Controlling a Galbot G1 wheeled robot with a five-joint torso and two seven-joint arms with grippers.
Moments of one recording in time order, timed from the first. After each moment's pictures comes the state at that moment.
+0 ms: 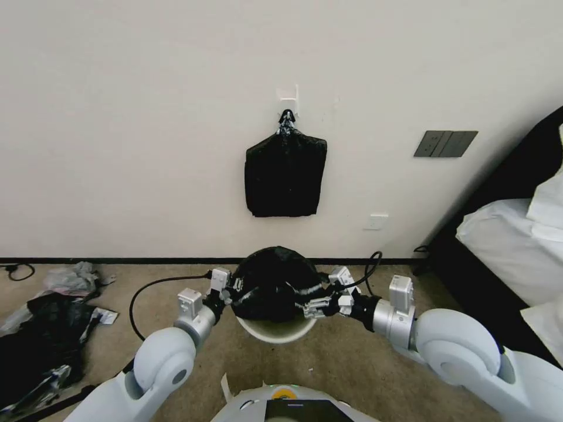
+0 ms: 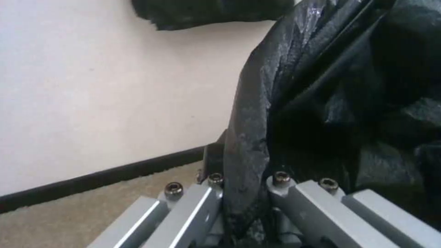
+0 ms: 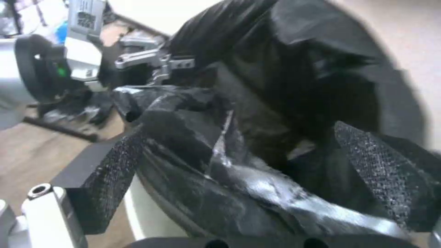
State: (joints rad) left arm 1.46 -0.85 -0.31 -2.39 -0.70 0.42 -0.29; right arm -1.32 0.46 0.38 2.51 1.20 -0.53 0.04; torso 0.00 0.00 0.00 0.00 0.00
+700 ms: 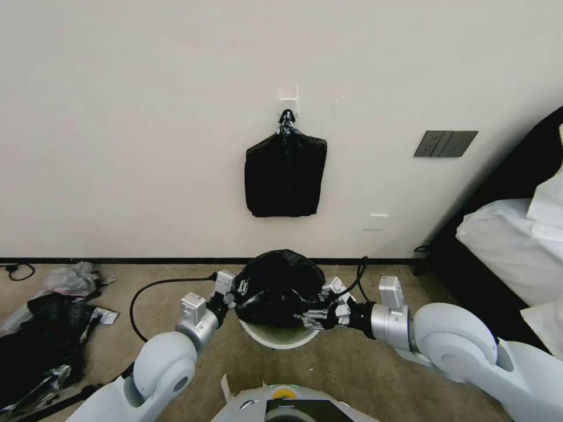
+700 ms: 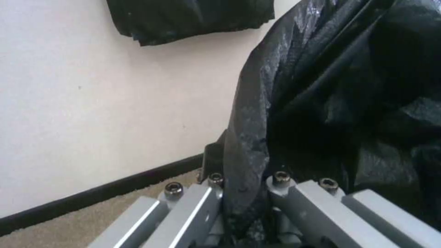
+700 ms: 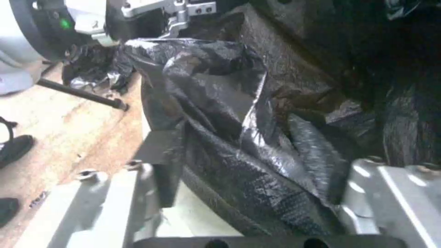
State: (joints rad) left arm 1.47 -0.85 -0.29 -2.41 -0.62 0.41 -0.26; right arm -1.24 0.41 0.29 2.49 1.31 -0.60 0.04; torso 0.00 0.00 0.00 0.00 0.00
